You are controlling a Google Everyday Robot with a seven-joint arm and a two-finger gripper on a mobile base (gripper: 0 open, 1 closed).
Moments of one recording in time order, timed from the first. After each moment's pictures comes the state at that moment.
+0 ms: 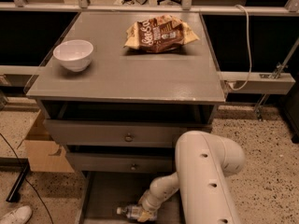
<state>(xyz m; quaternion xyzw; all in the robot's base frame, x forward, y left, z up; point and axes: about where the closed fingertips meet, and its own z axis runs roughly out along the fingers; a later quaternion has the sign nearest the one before) 0.451 0.038 0.139 -0.68 0.70 0.20 0.11</state>
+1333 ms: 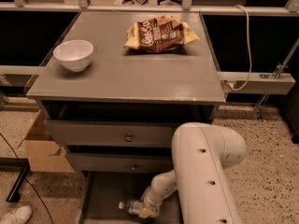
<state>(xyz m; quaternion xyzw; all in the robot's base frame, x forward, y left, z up) 0.459 0.028 0.170 -0.66 0.72 0.18 0.11</state>
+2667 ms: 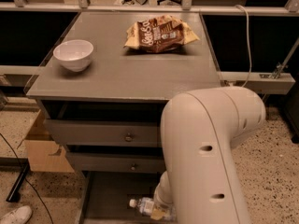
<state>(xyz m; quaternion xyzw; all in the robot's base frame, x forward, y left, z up) 0.421 -0.030 0.314 -0.62 0.77 0.12 0.07</state>
